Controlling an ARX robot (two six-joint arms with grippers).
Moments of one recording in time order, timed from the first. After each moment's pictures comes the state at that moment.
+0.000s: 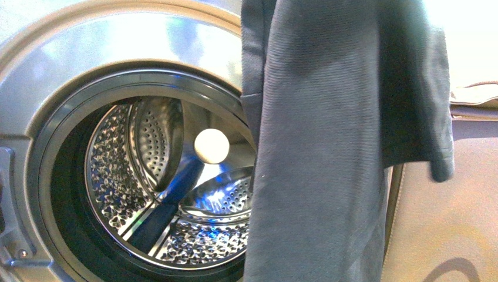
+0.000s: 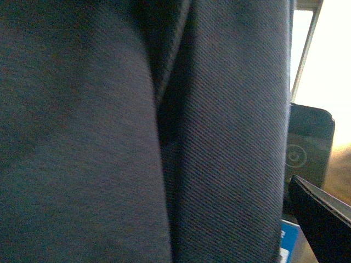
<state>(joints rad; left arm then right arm) -0.60 1.70 2.39 -0.39 0.15 0.07 0.42 1.20 0.86 0.78 0.01 -0.28</state>
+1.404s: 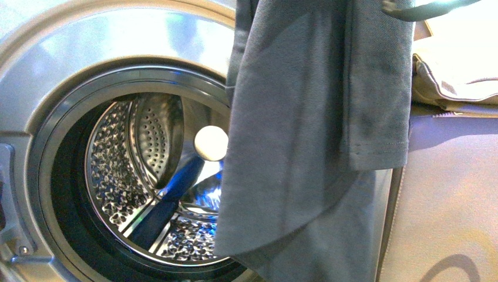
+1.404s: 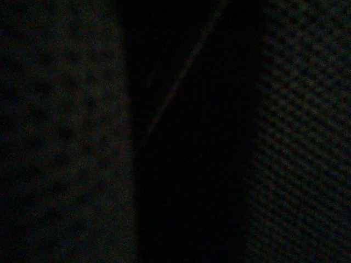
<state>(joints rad) -0.60 1.70 2.39 -0.39 0.14 0.07 0.55 1.40 1.04 0.70 0.19 -0.12</state>
